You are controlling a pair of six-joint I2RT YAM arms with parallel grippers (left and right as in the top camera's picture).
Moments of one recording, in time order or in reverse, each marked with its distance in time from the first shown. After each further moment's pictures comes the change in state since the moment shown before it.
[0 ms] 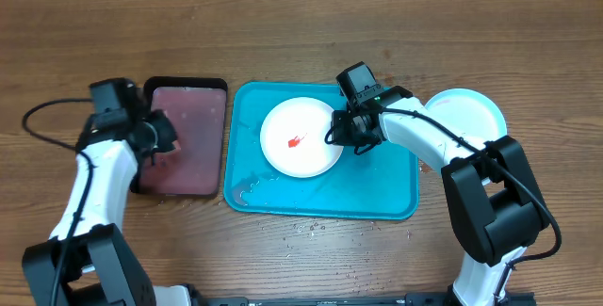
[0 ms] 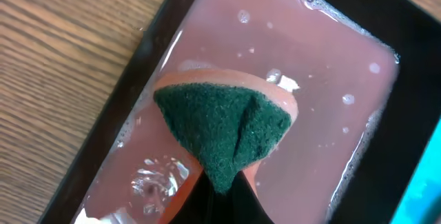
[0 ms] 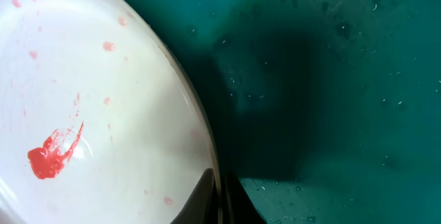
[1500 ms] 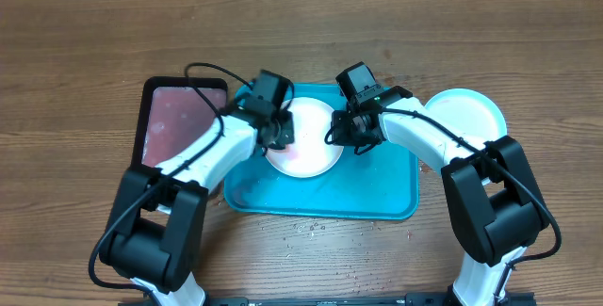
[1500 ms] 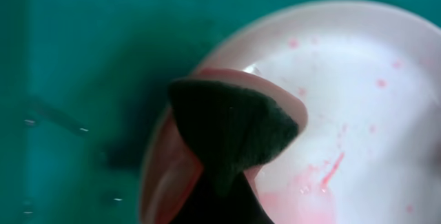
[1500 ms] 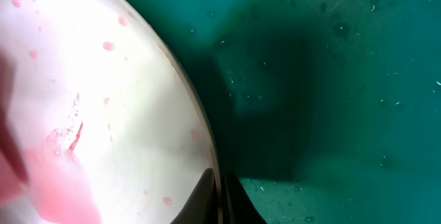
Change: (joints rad) left arm -0.641 0.266 0.147 0.044 -0.057 -0.185; right arm 0.000 0.000 0.000 -0.002 0.006 -0.003
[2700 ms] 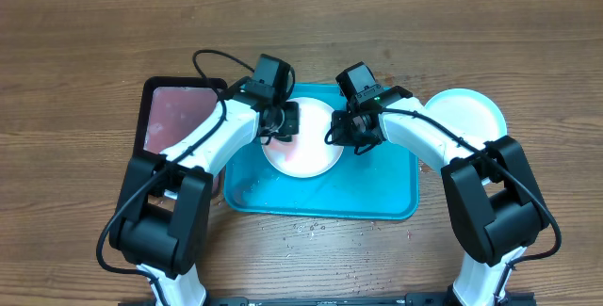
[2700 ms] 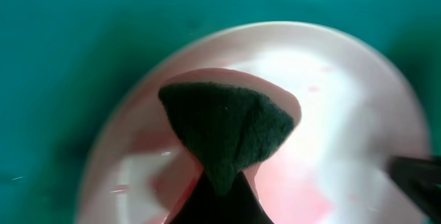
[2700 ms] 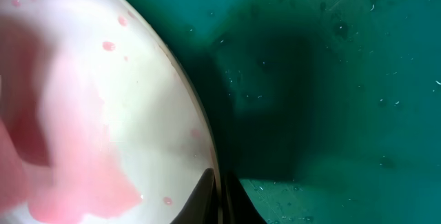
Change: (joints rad) left arm 0.000 0.073 0.133 -0.066 0.144 0.093; right arm 0.000 0.000 0.000 -0.001 0.000 0.000
